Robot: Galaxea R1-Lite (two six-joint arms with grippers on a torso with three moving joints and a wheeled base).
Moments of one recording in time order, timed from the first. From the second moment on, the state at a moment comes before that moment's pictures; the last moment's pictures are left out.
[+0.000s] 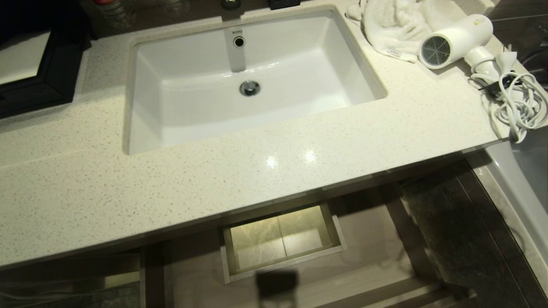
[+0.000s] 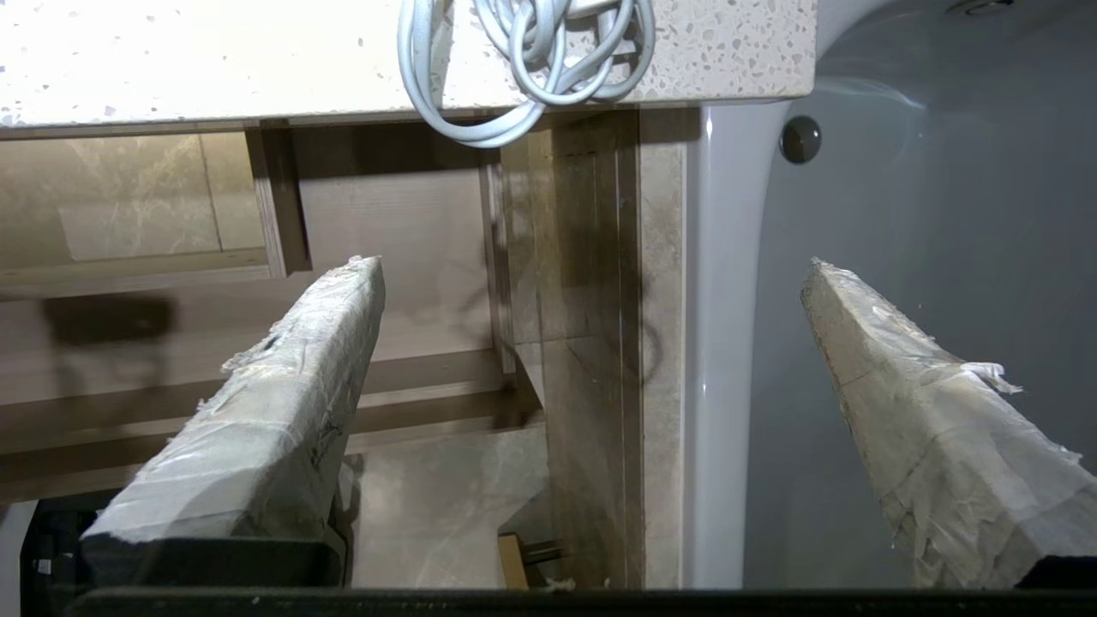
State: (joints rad) left arm 0.00 0.00 0.00 0.00 0.00 0.00; right arm -0.45 1.13 -1.46 0.74 0.28 -0.46
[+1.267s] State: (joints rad) left arm 0.00 0.00 0.00 0.00 0.00 0.00; right arm -0.45 1.09 -1.46 0.73 0.29 -0.46
